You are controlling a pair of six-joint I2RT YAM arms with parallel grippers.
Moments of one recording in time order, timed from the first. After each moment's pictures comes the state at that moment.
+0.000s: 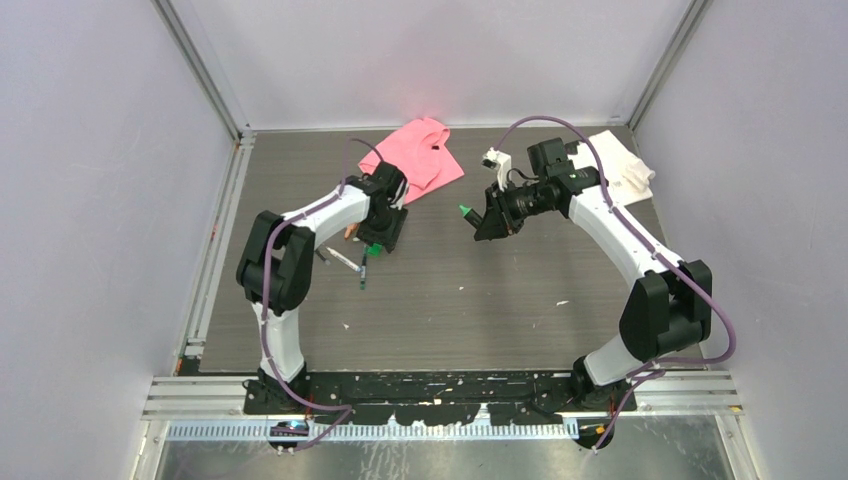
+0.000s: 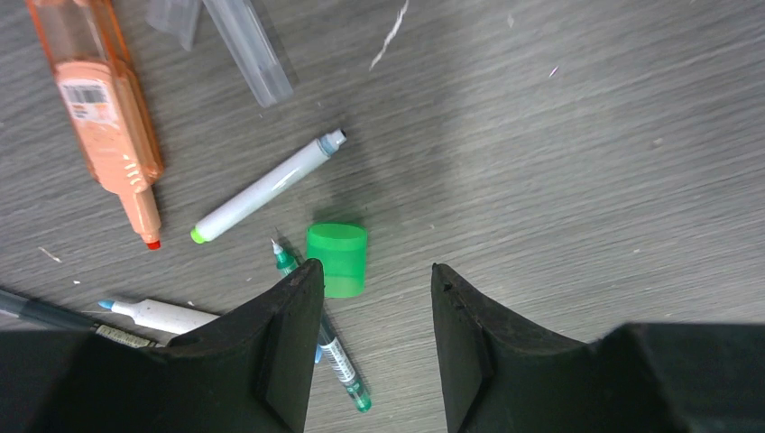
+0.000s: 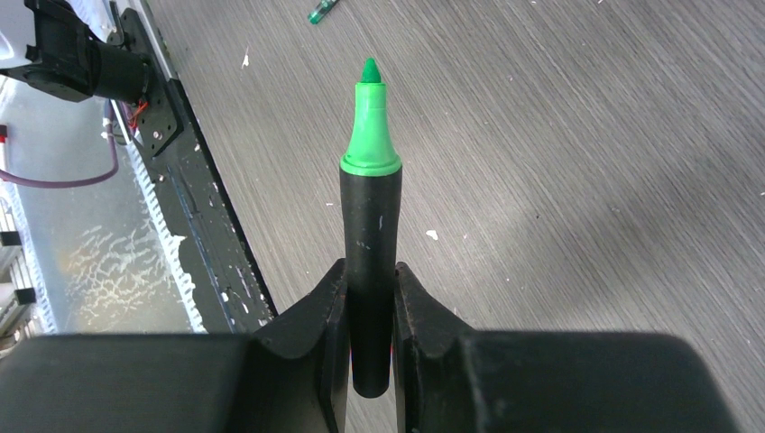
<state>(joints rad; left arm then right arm) -0.49 1.92 1.41 -0.71 -0.07 -0.13 0.29 1.54 1.31 -0.77 -0.83 -0.27</state>
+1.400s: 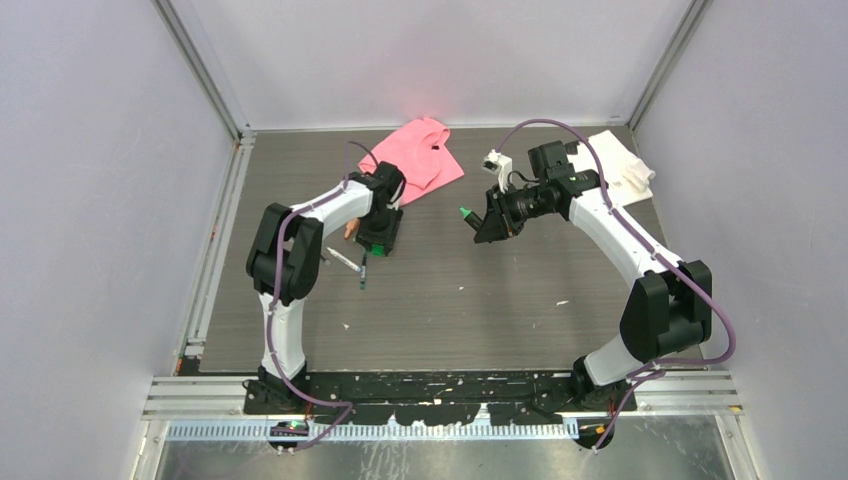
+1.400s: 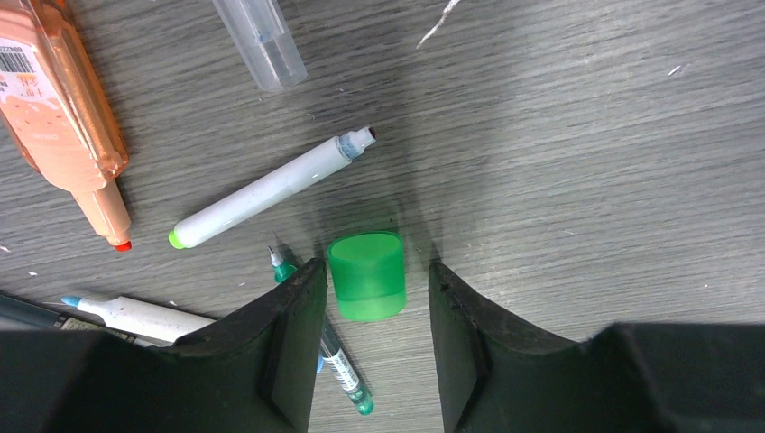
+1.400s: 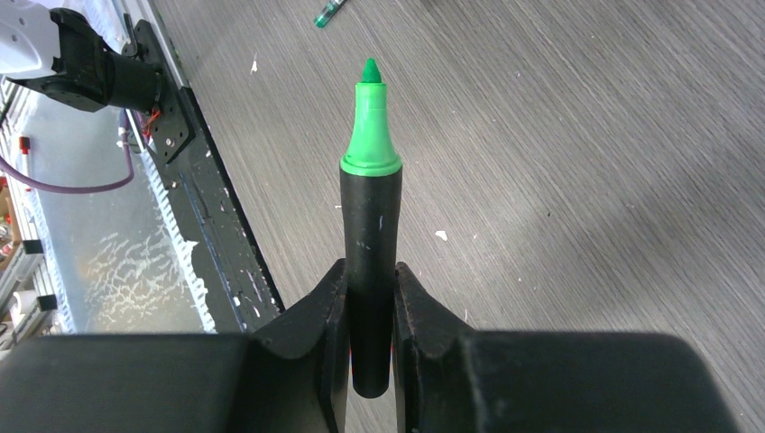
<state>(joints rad) -0.46 2.03 1.49 -0.80 -0.08 -0.20 0.28 1.54 1.28 -0.74 -0.84 -0.24</state>
